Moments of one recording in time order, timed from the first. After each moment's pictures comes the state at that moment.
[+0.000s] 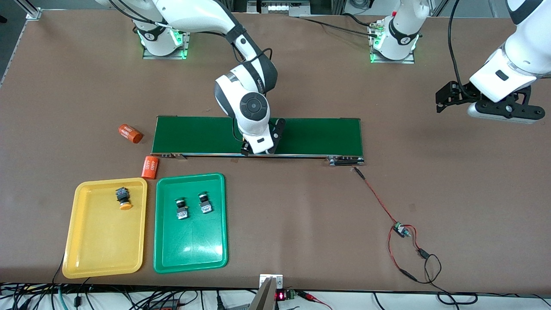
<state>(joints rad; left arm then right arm) -0.04 -0.04 -0.08 -1.72 0.01 1.68 0.01 0.86 0.70 -0.18 -1.49 0.12 2.00 -0.58</state>
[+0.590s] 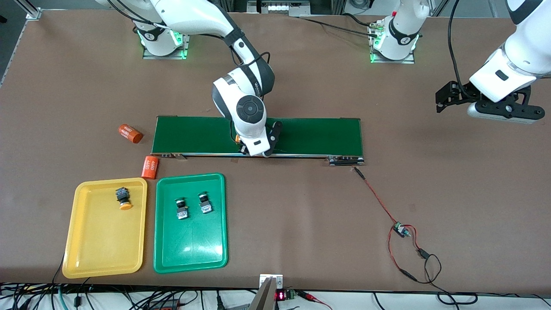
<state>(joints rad) -0.04 -0.04 -0.08 -1.72 0.01 1.68 0.01 0.86 0.70 -0.18 -1.51 0.11 2.02 -0.58</state>
